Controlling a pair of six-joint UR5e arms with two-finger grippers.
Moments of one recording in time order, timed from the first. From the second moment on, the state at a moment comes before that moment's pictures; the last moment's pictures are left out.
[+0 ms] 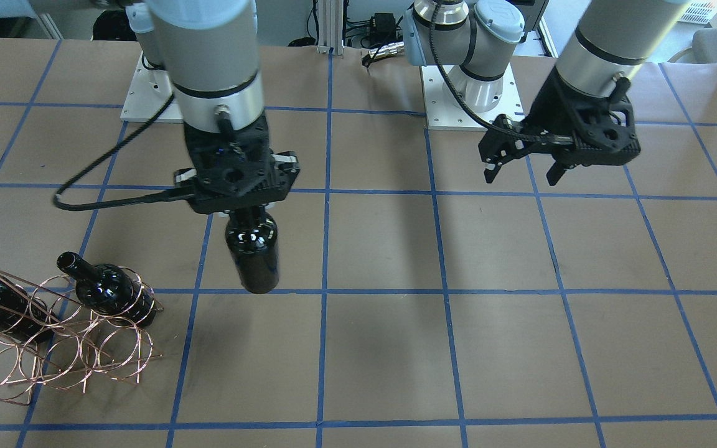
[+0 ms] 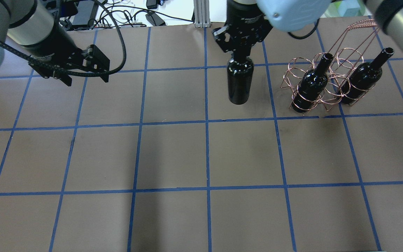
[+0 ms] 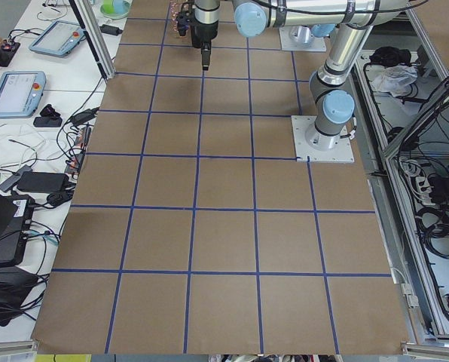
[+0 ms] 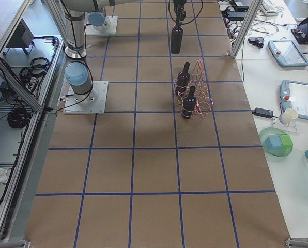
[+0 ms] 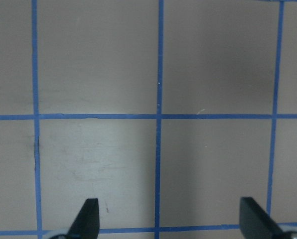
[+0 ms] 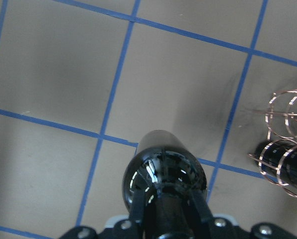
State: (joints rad) left arm -1.54 -1.55 -1.61 -1.48 1.53 0.04; right arm 1.77 -1.33 1.27 -1.60 -1.60 -0.07
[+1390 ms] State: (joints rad) left arm -1.57 -1.55 -1.44 -1.58 1.52 0.00; right arm 1.35 -1.50 1.27 -1.36 -1.65 -0.63
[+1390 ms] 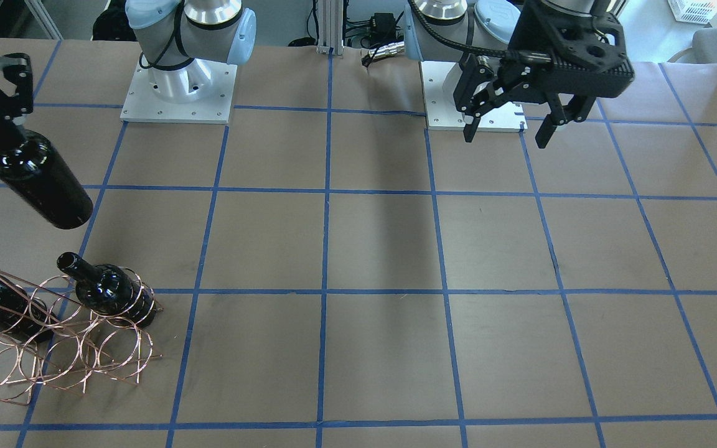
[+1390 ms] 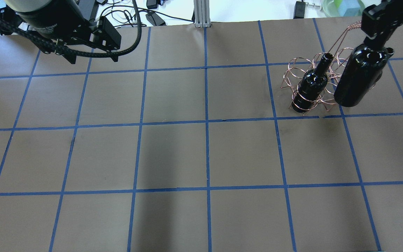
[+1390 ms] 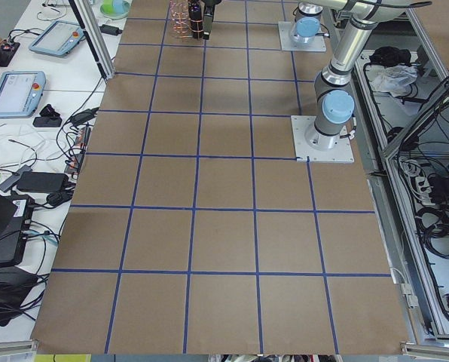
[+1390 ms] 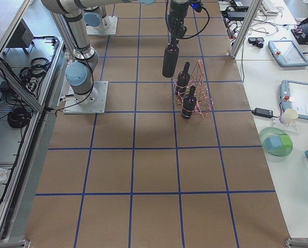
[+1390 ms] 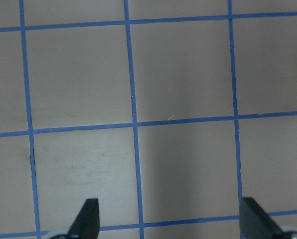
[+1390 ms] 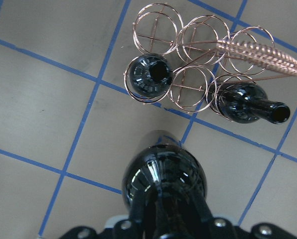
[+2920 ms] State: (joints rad) left arm -1.53 -1.60 -1.47 -1.57 1.50 0.03; right arm 1.30 -1.36 1.34 -1.65 -1.58 -0.76
